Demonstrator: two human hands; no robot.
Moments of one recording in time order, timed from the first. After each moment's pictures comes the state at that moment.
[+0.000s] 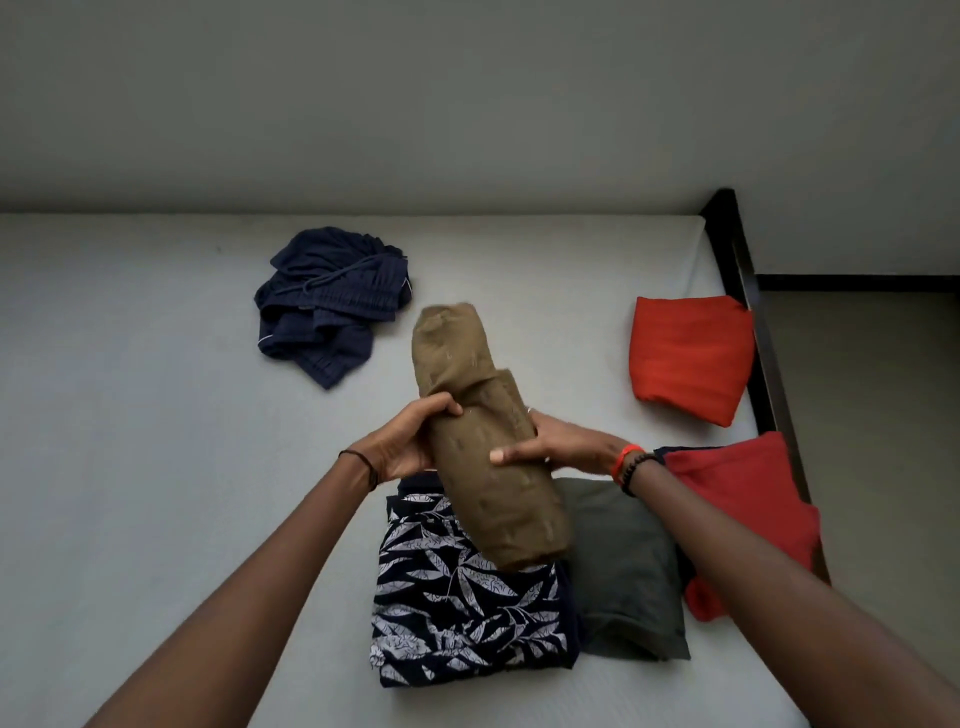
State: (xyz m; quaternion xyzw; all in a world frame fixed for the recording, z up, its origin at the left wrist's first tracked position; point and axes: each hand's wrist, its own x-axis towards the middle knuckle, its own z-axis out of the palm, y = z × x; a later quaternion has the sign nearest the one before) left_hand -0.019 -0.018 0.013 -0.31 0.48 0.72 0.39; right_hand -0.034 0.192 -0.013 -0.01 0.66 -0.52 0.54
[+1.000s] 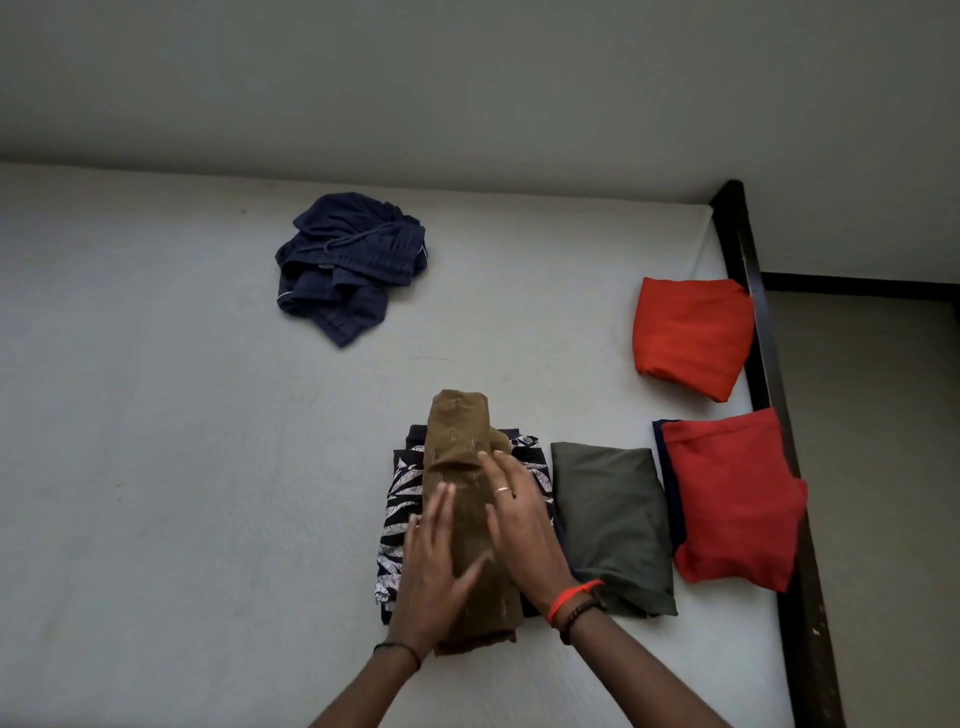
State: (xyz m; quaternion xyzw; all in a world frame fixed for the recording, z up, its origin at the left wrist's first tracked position) left_hand 0.215 0.018 -0.062 -0.05 0.93 0.36 0.10; right_hand 0.147 0.145 -0.039 -0.11 0.94 -0.29 0.14
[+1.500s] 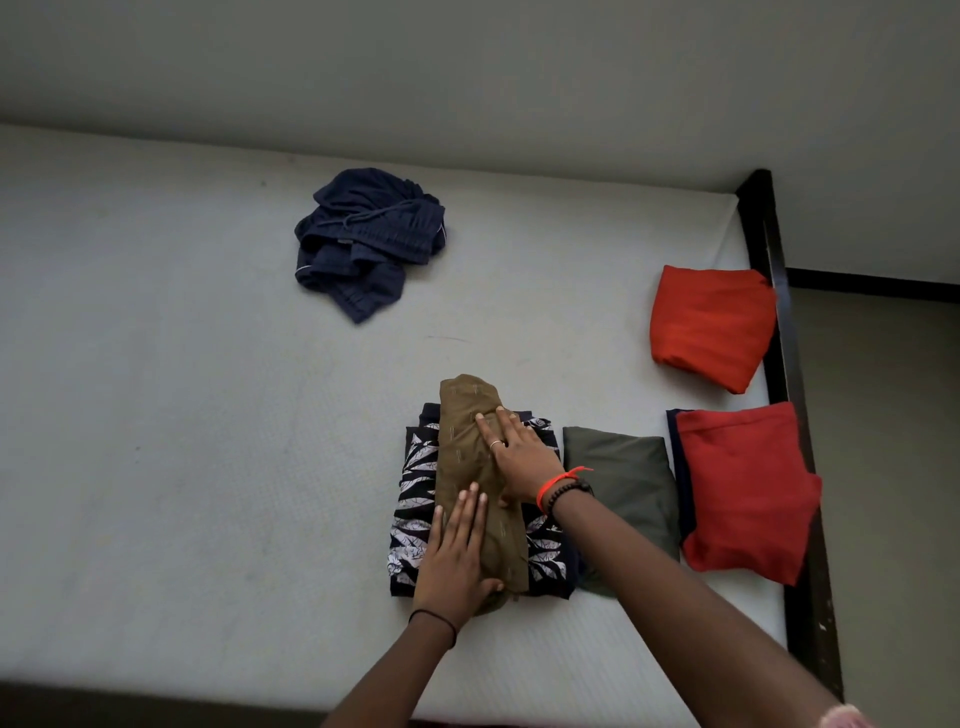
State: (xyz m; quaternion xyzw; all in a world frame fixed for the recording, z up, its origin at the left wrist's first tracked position) left_hand 0.234 0.031 -0.092 0.06 0.95 0.13 0.27; right_hand 0.078 0.139 -0.073 -0.27 0.89 -0.02 0.36
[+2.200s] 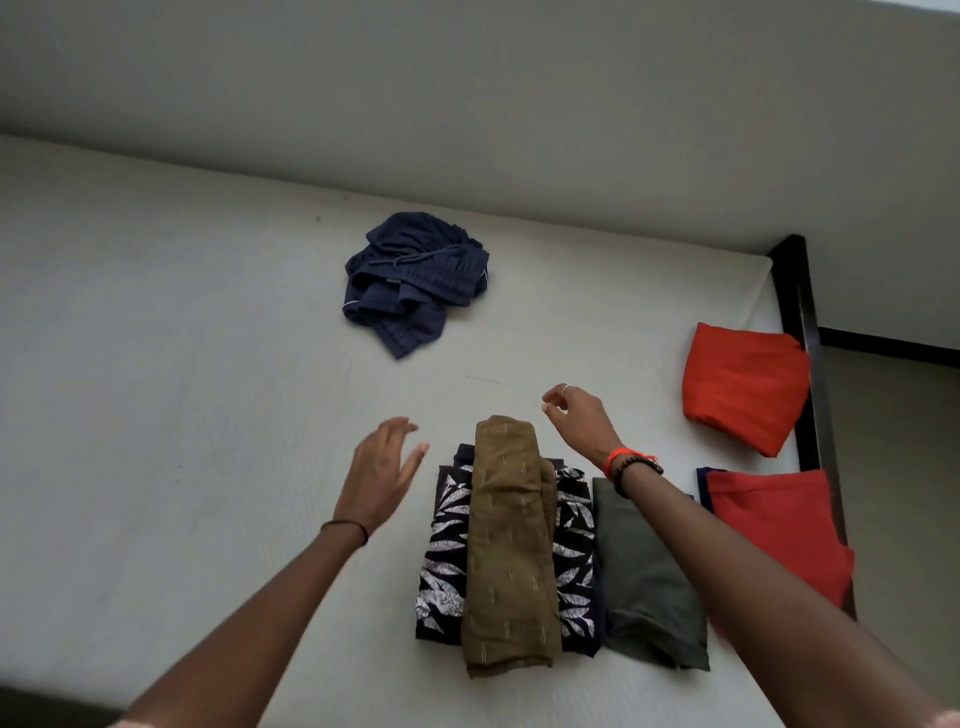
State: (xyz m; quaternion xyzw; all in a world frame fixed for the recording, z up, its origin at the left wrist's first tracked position) left_hand 0.115 -0.120 -0.047 -0.07 0.96 0.26 0.04; right_hand -0.020 0.133 -0.020 -0.04 0.92 -0.31 0.25
